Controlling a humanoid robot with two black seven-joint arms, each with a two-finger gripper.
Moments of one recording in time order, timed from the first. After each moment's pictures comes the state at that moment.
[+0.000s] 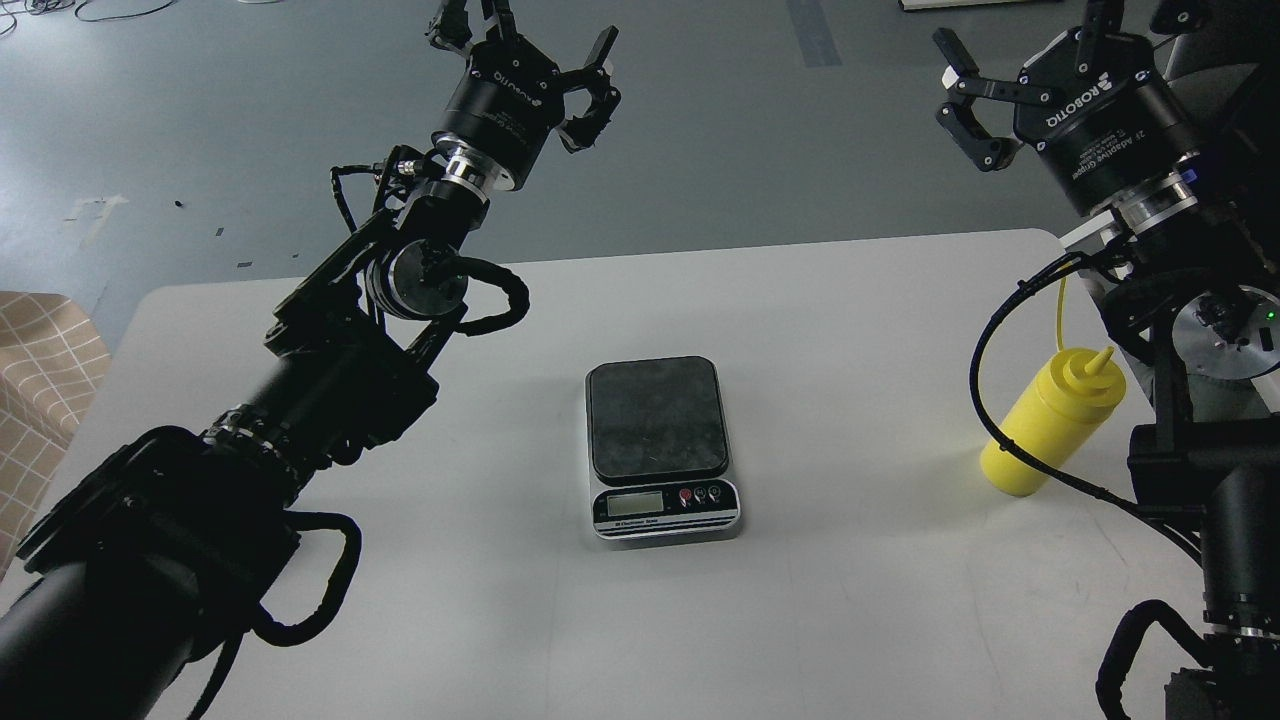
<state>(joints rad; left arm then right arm) -1.02 -0.04 -0.92 -0.52 0.13 -0.49 -0.34 0.49 0.00 1.78 1.36 -0.60 0.49 -0.30</state>
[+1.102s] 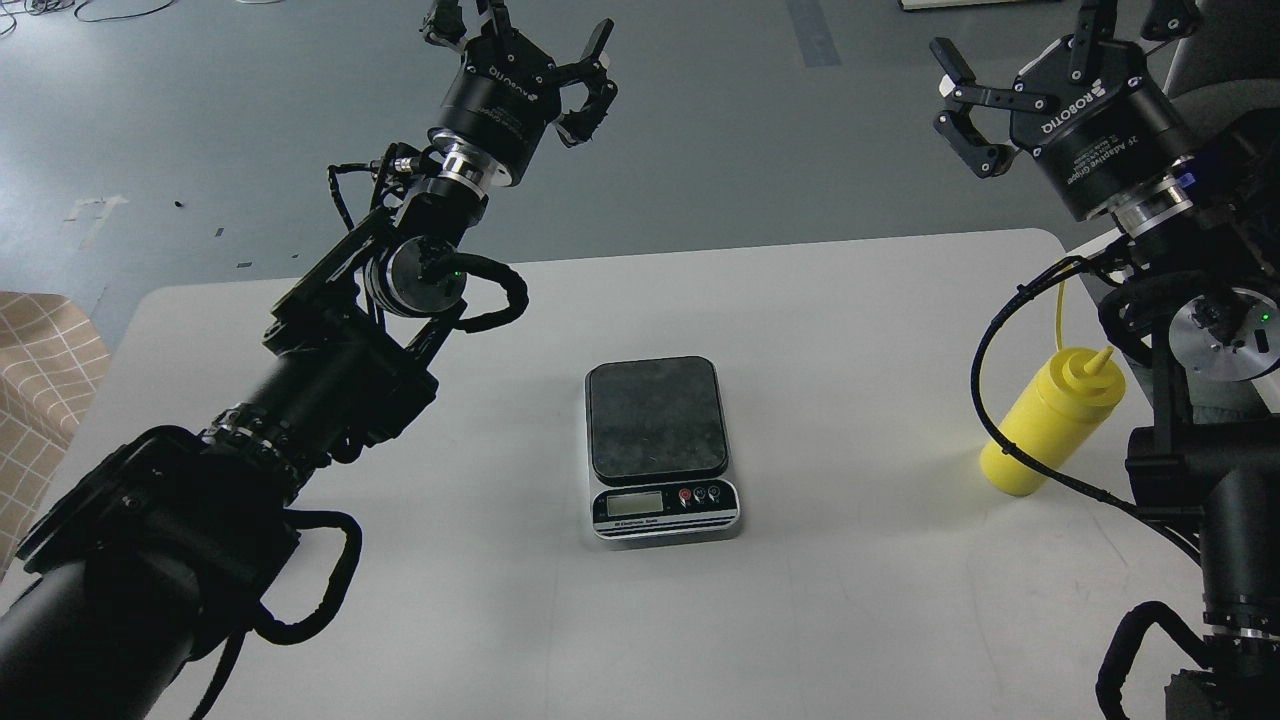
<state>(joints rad) -1.02 -0.04 -0.93 -0.52 0.13 -0.49 -0.34 0.49 0.00 1.78 1.35 -0.64 0.49 -0.30</state>
